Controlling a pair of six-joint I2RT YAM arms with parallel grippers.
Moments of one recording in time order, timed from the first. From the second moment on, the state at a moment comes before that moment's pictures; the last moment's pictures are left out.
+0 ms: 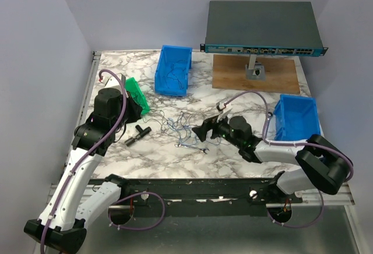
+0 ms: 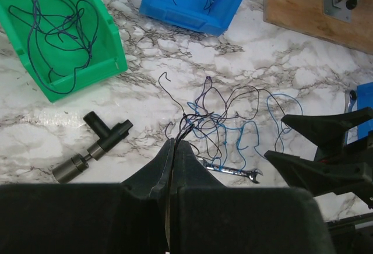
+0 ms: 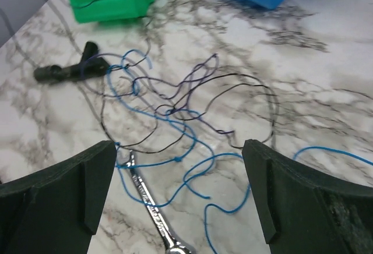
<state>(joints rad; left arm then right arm) -0.33 0.82 1.03 -0.71 -0.06 -0.48 0.77 1.38 0.42 0.74 0.04 0.33</state>
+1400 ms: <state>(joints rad) -0.31 0.82 1.46 -0.91 -0.16 -0.42 0.70 1.60 0.54 0.45 0.58 0.76</state>
